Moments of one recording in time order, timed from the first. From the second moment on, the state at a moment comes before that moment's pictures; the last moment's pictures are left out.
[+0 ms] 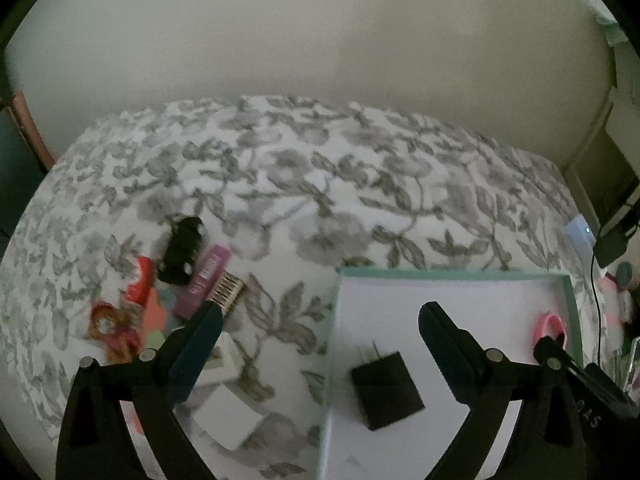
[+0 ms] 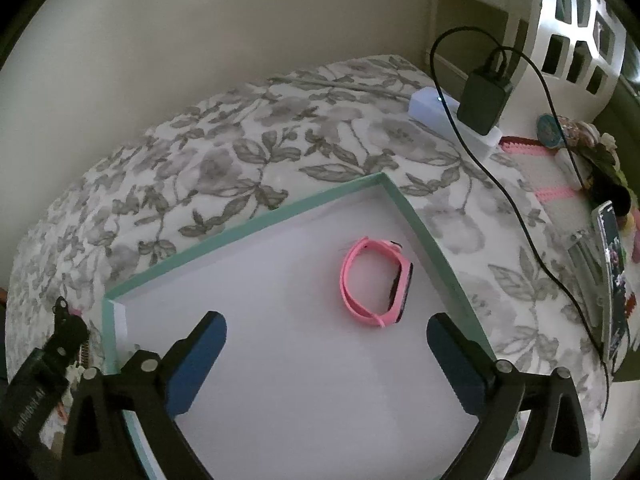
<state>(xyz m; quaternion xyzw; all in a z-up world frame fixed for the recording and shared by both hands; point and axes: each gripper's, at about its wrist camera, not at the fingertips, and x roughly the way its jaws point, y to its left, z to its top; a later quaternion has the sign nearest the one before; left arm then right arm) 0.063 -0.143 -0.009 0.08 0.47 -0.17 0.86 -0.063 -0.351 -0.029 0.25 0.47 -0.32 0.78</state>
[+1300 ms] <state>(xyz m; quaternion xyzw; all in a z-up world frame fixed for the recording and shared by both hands) 0.116 0.087 -0.025 -0.06 0.55 -0.01 0.83 0.031 -0.121 -0.041 0.11 0.51 -0.03 0.85</state>
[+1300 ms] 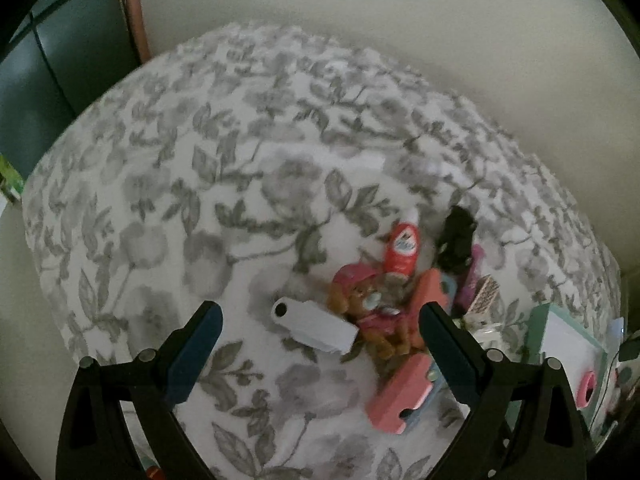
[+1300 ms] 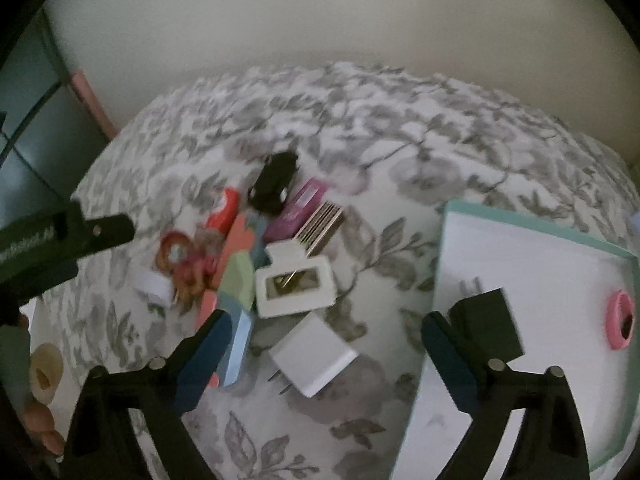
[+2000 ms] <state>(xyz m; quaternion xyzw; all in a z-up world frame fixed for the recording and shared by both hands) 0.133 0.100 -0.082 -0.10 0.62 -0.02 0.78 0.037 -0.110 -0.086 0.11 0.58 -0.03 0.81</state>
